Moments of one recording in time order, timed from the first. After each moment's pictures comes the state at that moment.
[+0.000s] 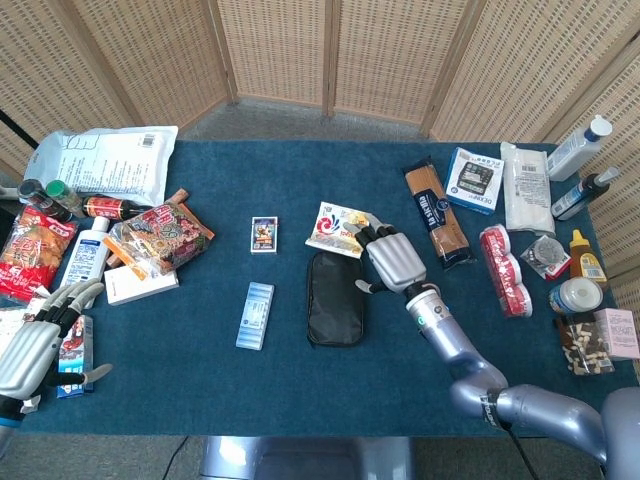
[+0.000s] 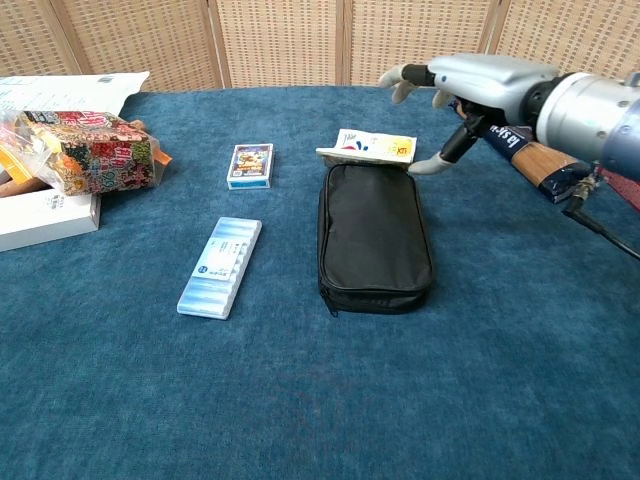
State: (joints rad) left arm -0.16 -0.94 0.05 -1.82 1.64 1.40 -0.28; right arm 0.79 -1.59 0.29 -1.34 -1.22 0.90 -0.25
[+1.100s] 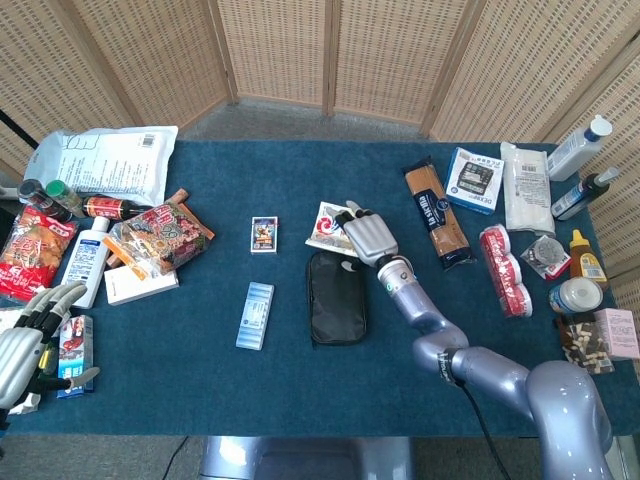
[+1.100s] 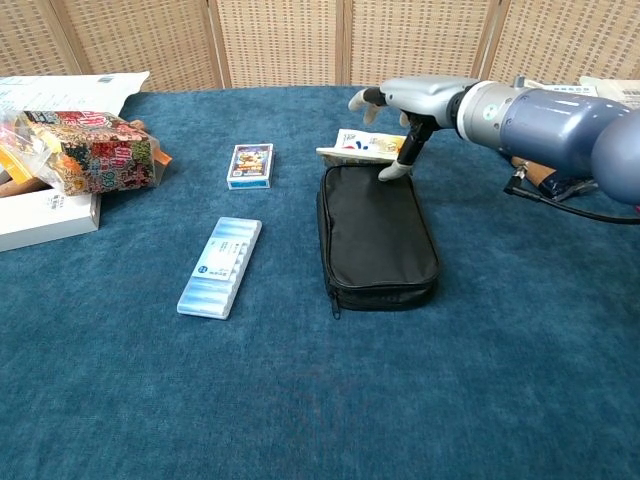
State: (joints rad) left arm -0.12 -0.91 0.06 -1.84 1.64 1.44 -0.27; right arm 1.01 -1.77 0.31 -0.94 -1.10 0.67 -0.19
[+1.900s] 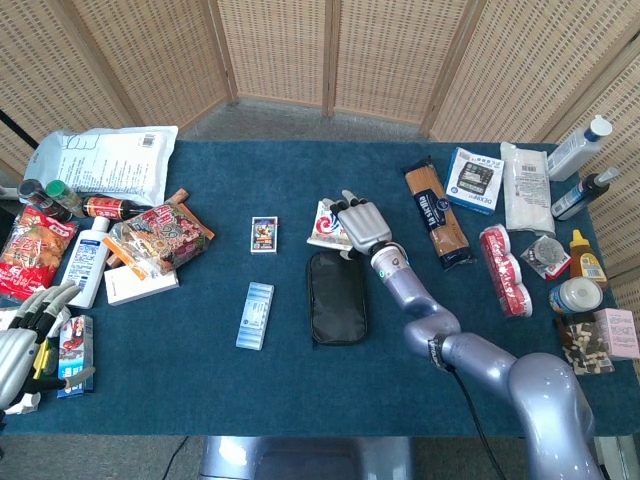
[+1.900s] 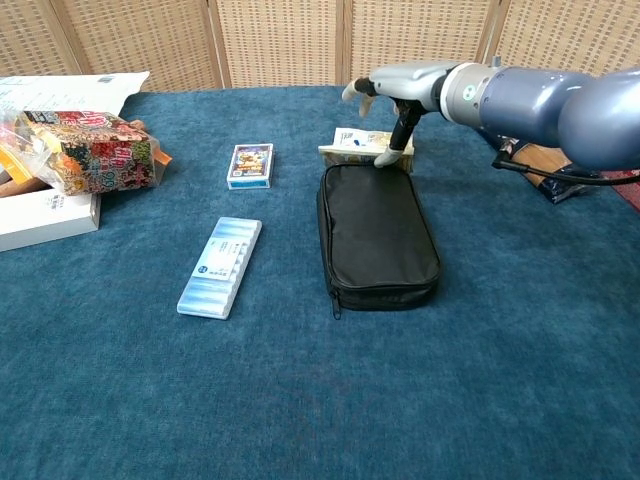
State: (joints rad) left arm -0.11 -0.92 0.06 -1.83 1.62 1.45 -0.28; right arm 1.10 -1.80 0.32 -0.81 -1.06 0.59 -0.19
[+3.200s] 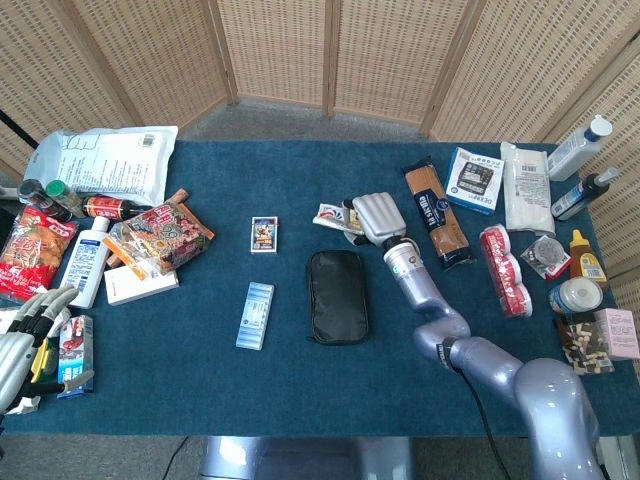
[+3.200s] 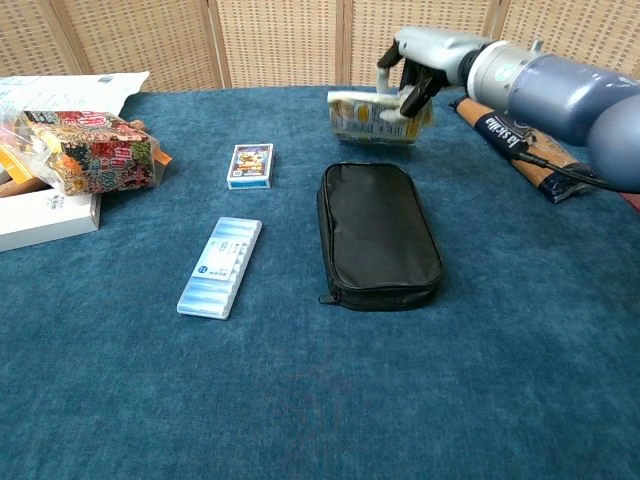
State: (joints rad) left arm -0.09 -0.92 0.06 -1.81 1.64 1.46 -0.31; right arm 1.03 -1.77 0.32 -0.85 -1.17 0.78 0.03
